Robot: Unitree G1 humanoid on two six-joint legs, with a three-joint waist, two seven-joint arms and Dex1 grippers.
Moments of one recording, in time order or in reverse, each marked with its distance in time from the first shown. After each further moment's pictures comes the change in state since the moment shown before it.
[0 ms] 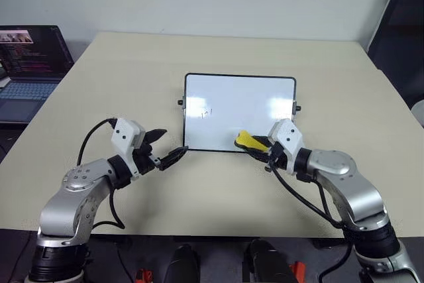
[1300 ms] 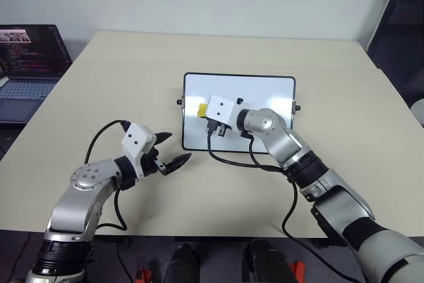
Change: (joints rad) left arm -0.028 0.031 -0.096 0.081 0.120 -0.142 -0.074; right arm -0.629 0.228 0.331 0.821 -0.409 -0.349 -0.107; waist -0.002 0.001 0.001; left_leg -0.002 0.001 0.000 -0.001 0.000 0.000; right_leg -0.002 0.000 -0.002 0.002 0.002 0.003
